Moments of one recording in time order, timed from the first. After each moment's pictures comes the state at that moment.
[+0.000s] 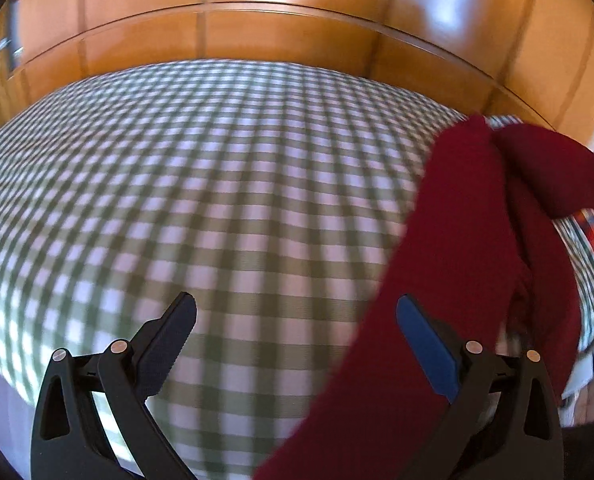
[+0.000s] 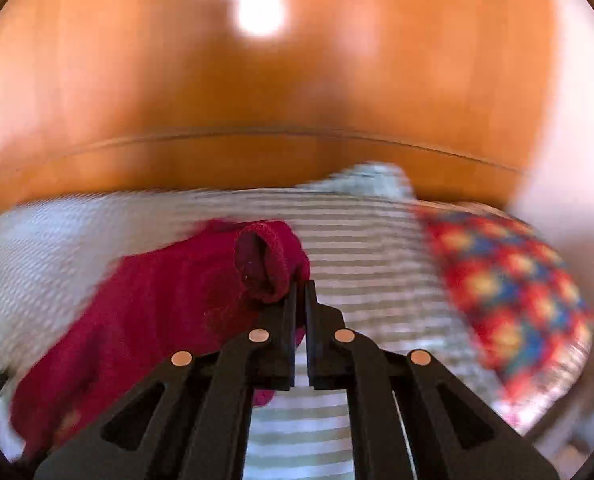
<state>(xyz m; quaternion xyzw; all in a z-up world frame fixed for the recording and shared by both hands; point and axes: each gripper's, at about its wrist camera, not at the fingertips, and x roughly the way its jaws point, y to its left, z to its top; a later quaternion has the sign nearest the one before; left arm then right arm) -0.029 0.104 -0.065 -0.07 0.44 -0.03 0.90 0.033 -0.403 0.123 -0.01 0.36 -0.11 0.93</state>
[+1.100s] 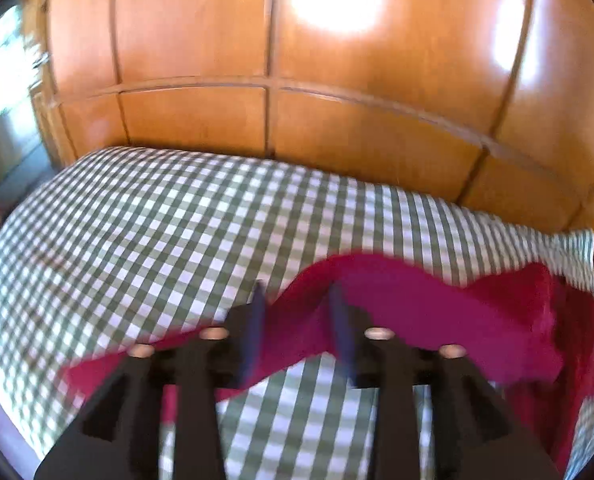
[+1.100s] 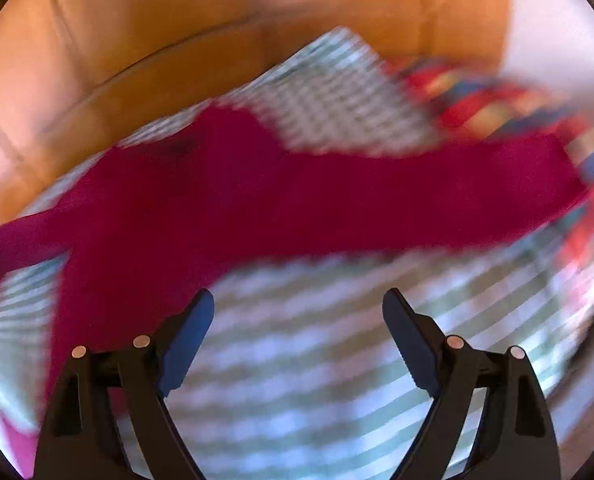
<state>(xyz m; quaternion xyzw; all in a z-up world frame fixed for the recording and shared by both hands) 0.153 0.194 0.027 -0.10 0.38 0.11 0.91 -0.013 -0.382 0.014 0.17 0.50 0.03 0.85</state>
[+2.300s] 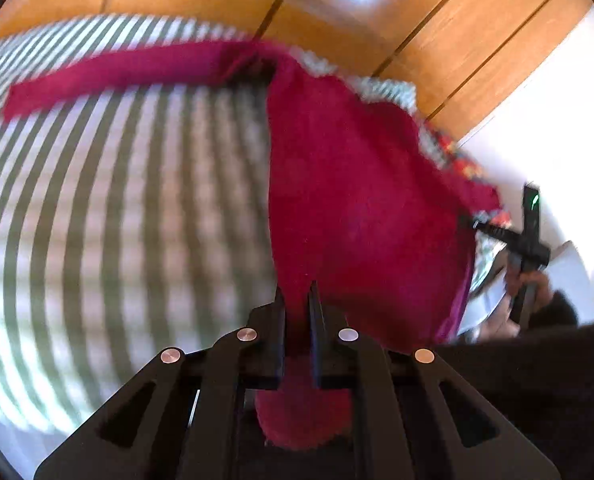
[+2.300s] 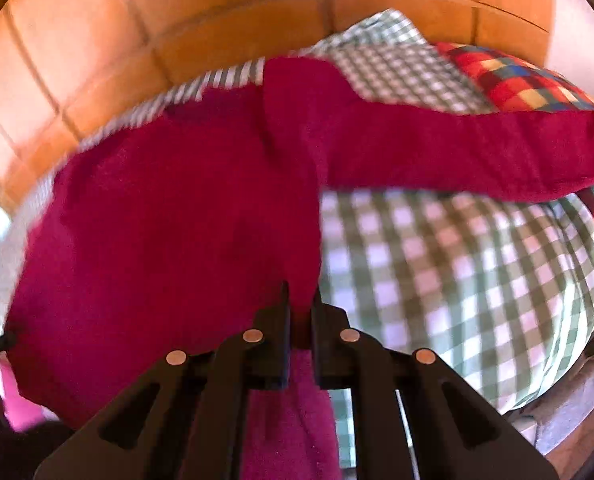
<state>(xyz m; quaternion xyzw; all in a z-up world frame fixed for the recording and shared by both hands) -0.056 0.123 -0.058 -0.15 0.50 -0.23 0.82 -0.046 -0.340 0.003 0.08 0.52 0.04 0.85</state>
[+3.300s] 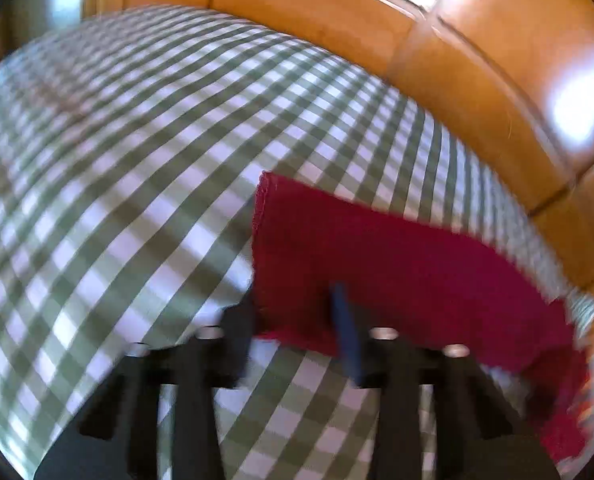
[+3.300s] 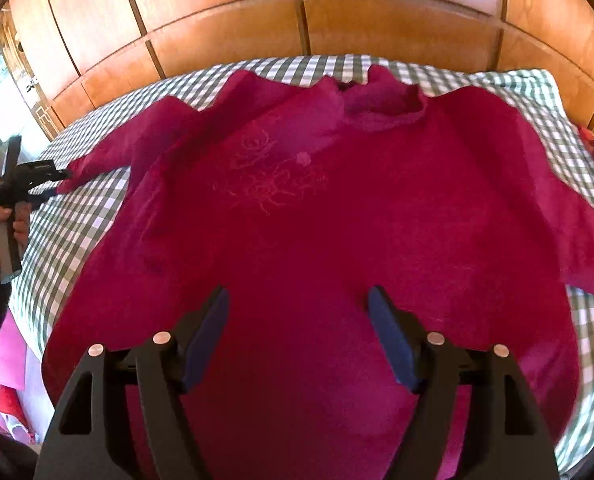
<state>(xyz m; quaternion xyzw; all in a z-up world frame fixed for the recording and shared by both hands) 0.142 0.327 -0.085 -0.23 0.45 0.15 0.85 0.011 -0.173 -0.015 0.01 0.50 0.16 0.85</state>
